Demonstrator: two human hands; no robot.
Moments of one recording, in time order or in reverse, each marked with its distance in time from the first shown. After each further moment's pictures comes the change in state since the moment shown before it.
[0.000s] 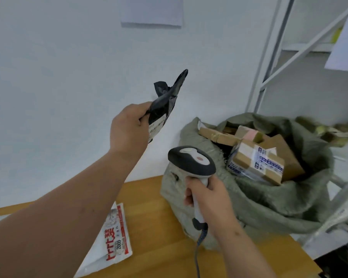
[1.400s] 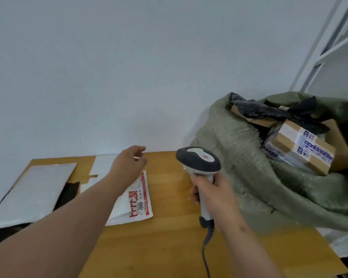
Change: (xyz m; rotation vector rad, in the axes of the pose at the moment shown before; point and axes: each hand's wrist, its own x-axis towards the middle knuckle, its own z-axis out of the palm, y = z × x) left_hand -0.119 -0.111 -0.020 0.091 -0.373 -0.660; right_hand -0.008 0.043 0.026 -0.104 -0.116 0.191
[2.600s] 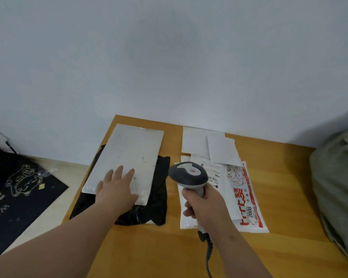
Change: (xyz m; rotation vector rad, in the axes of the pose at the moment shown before) left_hand 0.021 -0.374 -0.184 0.696 -0.321 -0.485; right_hand 0.036 0.069 0.369 -0.306 -0.355 0.234
